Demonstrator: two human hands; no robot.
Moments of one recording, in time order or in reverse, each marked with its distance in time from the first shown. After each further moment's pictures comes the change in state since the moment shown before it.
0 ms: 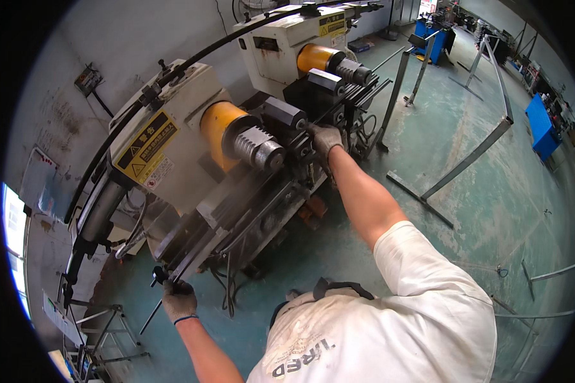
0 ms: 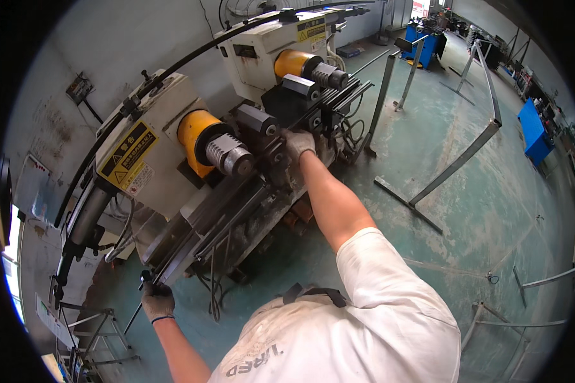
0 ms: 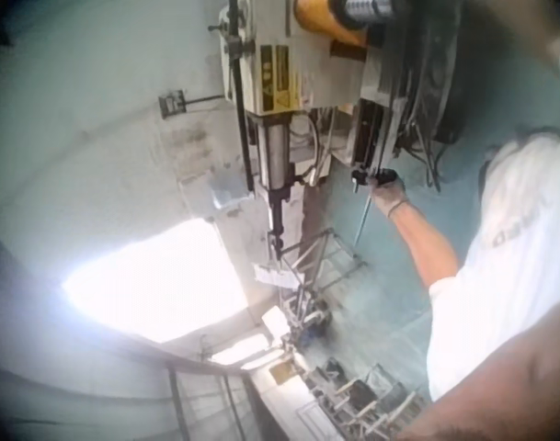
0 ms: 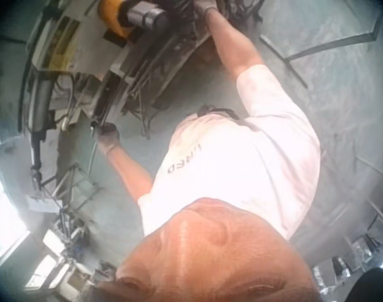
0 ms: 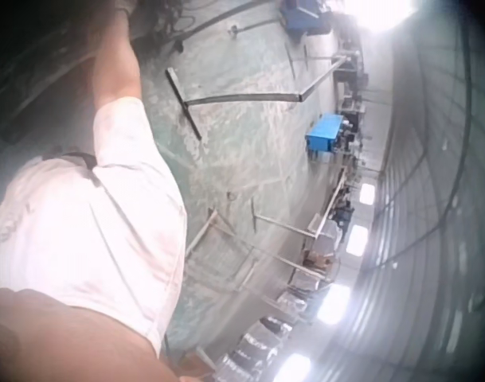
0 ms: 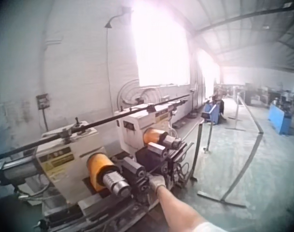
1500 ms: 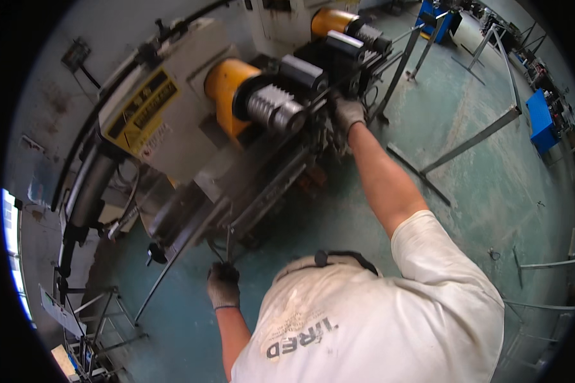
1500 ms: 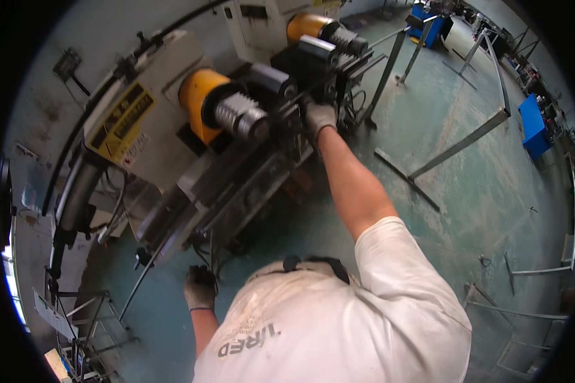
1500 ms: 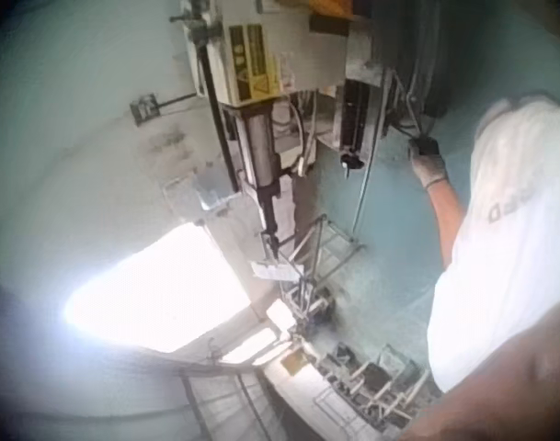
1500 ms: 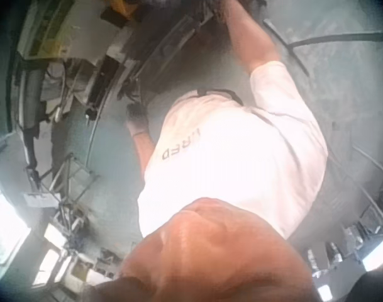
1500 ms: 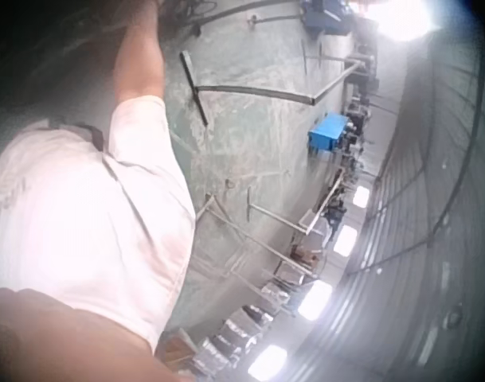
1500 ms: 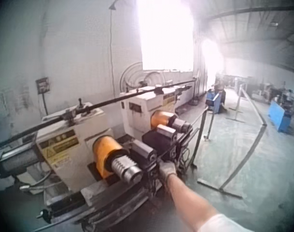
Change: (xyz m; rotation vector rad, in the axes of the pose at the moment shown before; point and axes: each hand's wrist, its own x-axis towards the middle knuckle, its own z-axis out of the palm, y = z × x) left_hand -0.046 -0.117 -0.023 0.232 0.010 -0.306; right_hand -0.019 0.021 -0.015 -0.312 0.249 -0.052
